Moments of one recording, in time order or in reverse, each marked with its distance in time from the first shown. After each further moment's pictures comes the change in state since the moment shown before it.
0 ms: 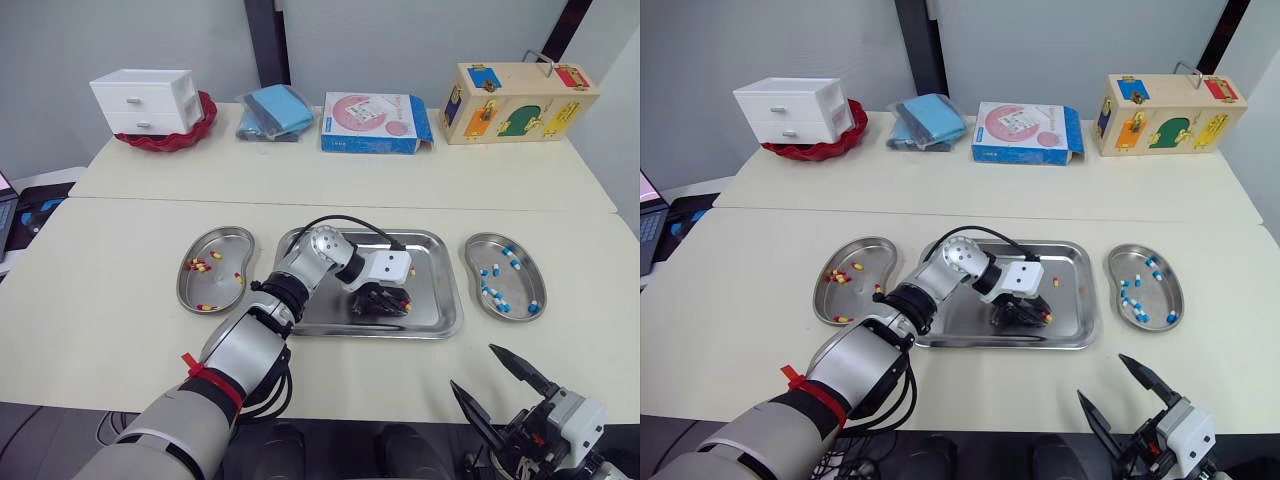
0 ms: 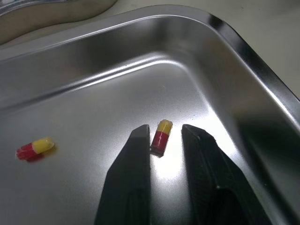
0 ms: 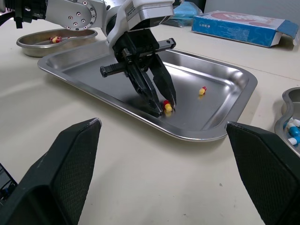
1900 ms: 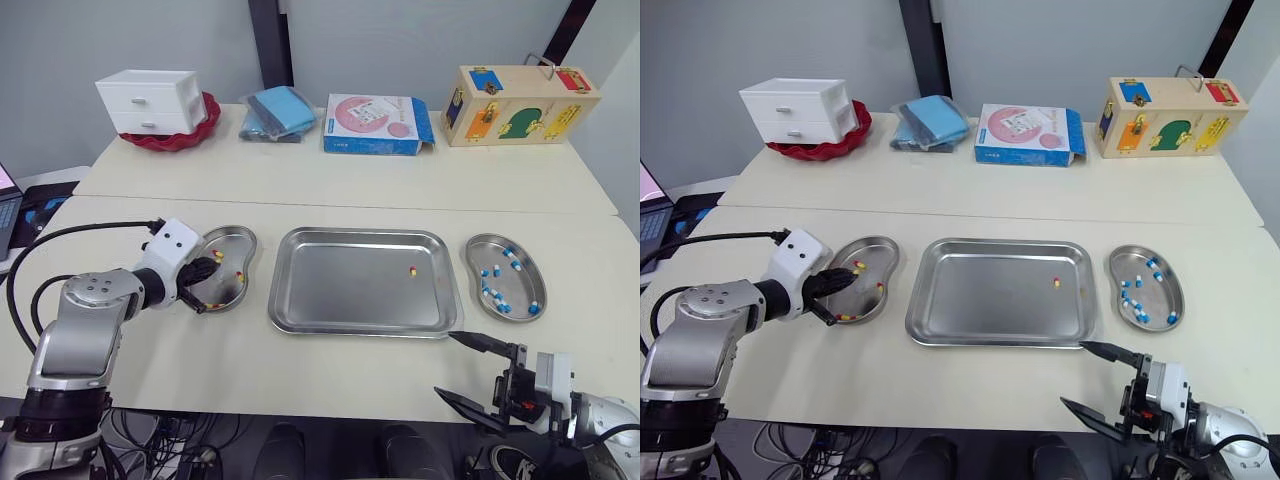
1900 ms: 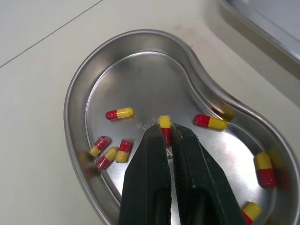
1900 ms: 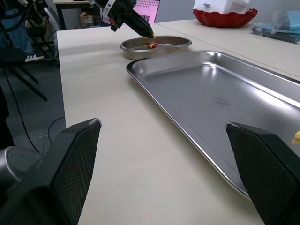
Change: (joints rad) left arm 0.811 0.699 0.595 -1.237 -0.225 1.028 0.565; right arm -0.341 -0.252 0.067 0.175 0.175 0.114 0.369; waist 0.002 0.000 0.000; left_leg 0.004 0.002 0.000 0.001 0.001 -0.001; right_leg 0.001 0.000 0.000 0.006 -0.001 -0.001
